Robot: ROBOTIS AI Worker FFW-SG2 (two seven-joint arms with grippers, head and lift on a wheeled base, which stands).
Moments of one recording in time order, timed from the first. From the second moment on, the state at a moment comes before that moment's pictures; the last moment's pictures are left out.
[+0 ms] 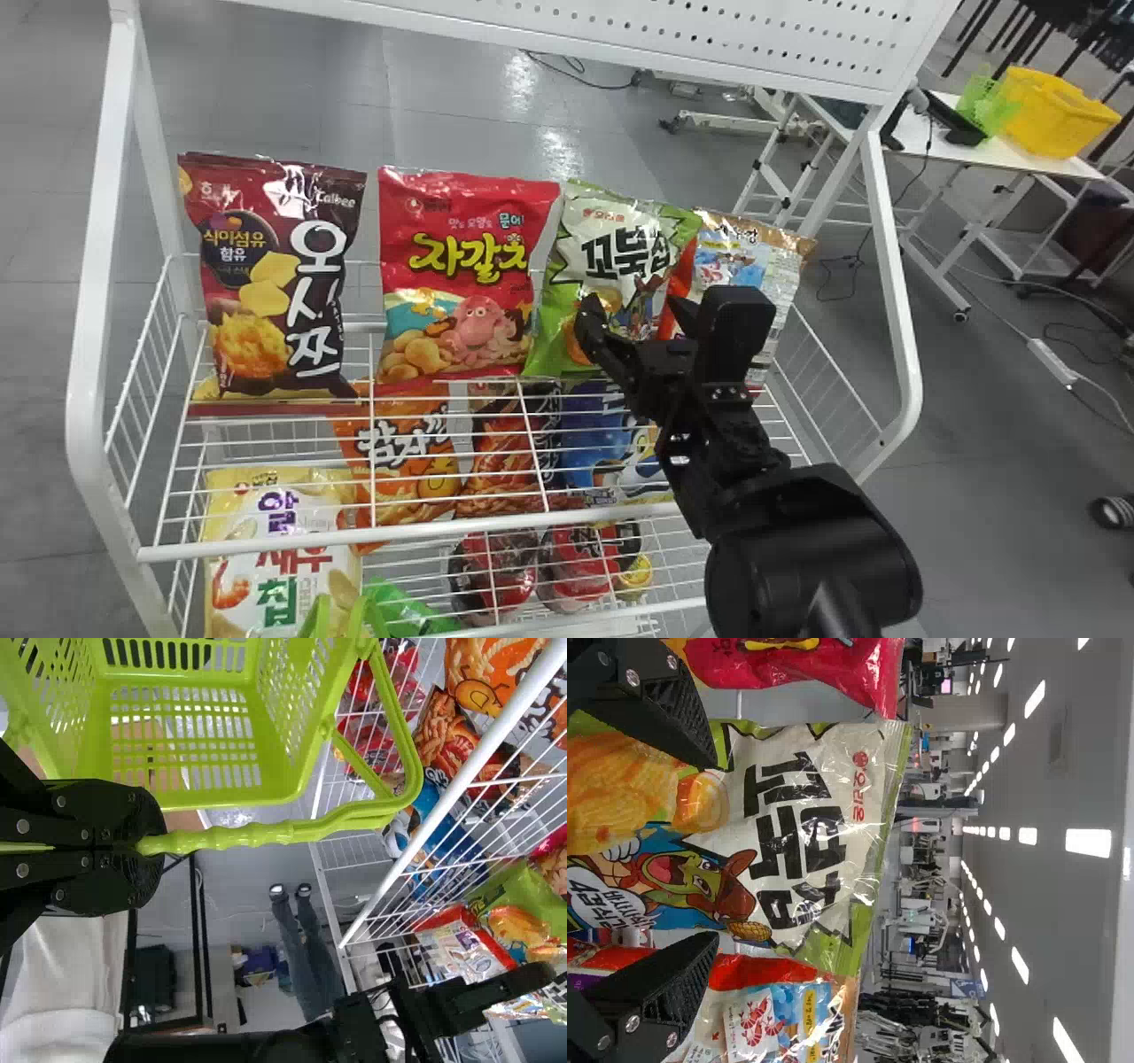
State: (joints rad) left arm 0.56 0.09 0.24 -2.34 1.01 1.57 -0.27; right arm 0.09 -0.19 0.00 -1.81 -0.17 0.29 -0.09
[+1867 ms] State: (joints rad) left arm 0.53 0.10 0.19 -2.31 1.00 1.57 -0.27; right arm 0.20 -0.20 -0.05 -2.01 -0.19 0.33 -0.11
